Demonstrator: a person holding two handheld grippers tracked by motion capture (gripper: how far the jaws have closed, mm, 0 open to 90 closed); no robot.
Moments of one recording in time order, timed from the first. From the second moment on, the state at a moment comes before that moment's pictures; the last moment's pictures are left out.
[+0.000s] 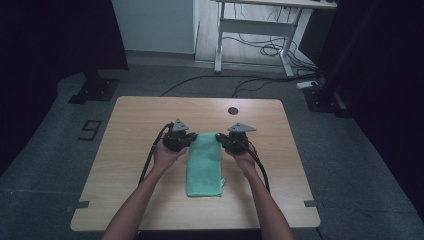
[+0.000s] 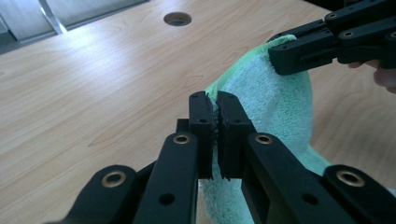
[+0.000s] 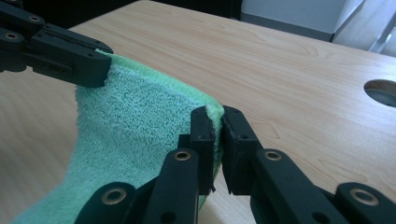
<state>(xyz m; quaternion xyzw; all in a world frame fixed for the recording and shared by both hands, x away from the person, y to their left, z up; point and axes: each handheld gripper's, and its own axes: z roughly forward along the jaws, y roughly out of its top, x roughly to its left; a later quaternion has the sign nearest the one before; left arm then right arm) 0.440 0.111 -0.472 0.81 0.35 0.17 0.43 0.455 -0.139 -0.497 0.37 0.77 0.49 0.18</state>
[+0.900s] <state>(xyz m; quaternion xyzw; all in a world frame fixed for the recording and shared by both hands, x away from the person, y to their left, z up) 0.407 0.118 -0.475 0.82 0.32 0.18 0.44 0.424 -0.143 -0.498 0.33 0.78 0.50 0.18</state>
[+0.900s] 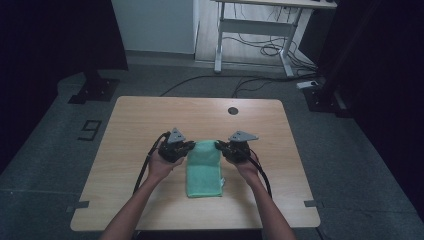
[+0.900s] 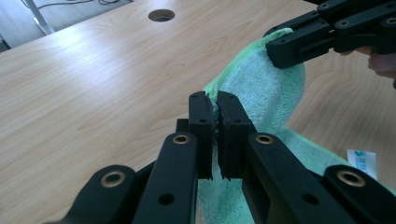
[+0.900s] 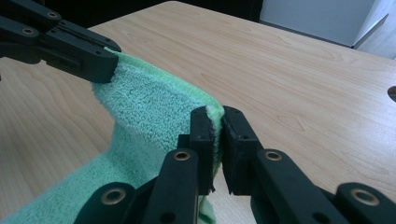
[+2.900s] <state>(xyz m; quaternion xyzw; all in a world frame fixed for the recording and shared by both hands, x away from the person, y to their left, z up) 0.362 0.127 -0.487 0.82 0.33 0.14 0.44 0.382 -0.150 -0.509 0.32 0.78 0.52 0.13</state>
